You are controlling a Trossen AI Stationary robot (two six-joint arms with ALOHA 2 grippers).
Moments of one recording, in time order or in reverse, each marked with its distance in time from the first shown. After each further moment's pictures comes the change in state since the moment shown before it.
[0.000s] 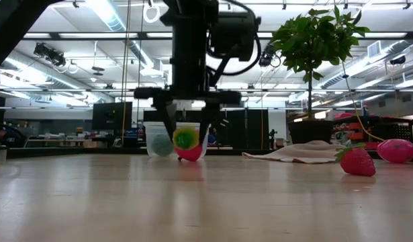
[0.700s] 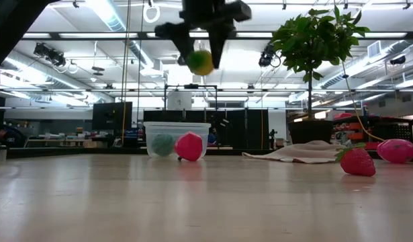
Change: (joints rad) left arm 0.016 -0.022 0.503 -0.377 0.012 0.399; right arm 0.000 0.000 0.000 -0.001 0.000 0.014
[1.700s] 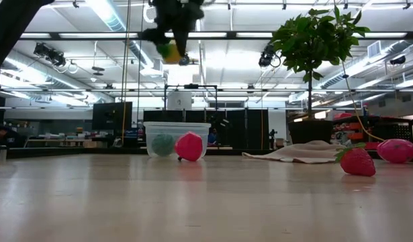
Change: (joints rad) left arm 0.407 -0.205 -0.017 -0.101 0.225 0.522; right arm -0.147 0.000 0.000 0.090 0.367 -0.050
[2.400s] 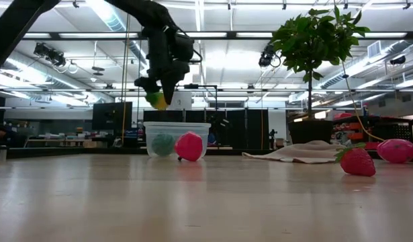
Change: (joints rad) left arm 0.258 0.003 -0.414 0.293 0.118 0.255; right arm -0.006 0.000 0.000 0.009 -0.032 0.000
